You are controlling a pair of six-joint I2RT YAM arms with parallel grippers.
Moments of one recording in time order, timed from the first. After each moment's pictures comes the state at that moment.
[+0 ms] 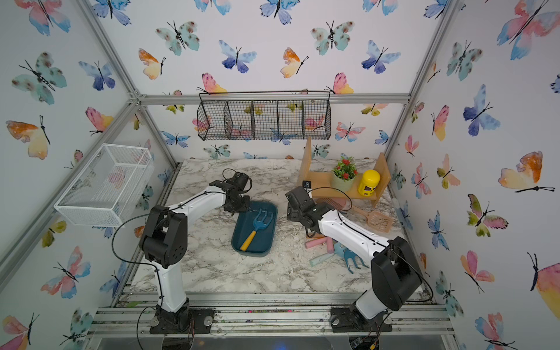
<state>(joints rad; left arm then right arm) -0.43 1.96 1.52 -0.74 -0.11 -0.38 0.69 1.55 1.14 -0.58 0.40 0.60</state>
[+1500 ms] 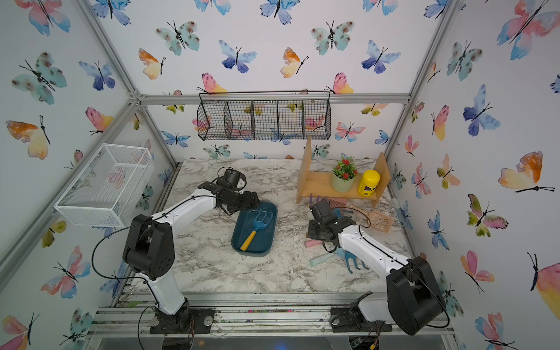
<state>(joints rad) -0.42 1.80 1.41 -0.60 0.30 -0.46 0.54 1.34 0.88 -0.54 0.06 0.56</state>
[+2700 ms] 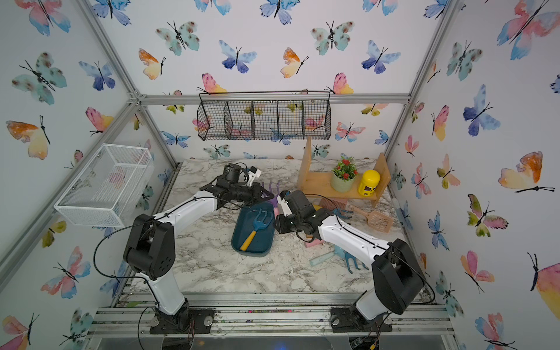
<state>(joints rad) -0.43 1.81 1.38 -0.24 0.77 -0.68 0.73 1.52 1.09 -0.41 -0.23 0.44</state>
